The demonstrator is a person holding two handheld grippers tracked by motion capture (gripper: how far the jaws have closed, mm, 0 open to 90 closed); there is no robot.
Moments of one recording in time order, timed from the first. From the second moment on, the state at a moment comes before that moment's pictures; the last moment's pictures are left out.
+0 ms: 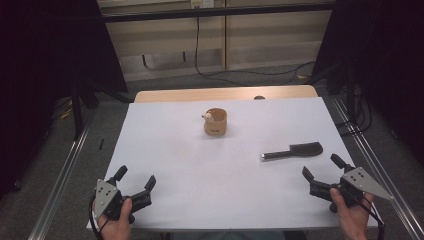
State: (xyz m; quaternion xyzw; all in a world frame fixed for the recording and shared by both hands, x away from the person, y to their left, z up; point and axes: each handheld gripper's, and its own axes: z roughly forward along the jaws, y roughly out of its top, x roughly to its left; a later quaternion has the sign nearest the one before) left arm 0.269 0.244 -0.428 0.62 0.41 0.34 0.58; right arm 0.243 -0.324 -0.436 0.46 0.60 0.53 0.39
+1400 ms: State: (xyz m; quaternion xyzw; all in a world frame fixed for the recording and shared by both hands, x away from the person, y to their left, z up) left arm 0.269 0.245 -0.428 0.62 0.40 0.33 0.58; right arm 0.292 -0.298 -0.418 0.42 0.62 0.55 0.37
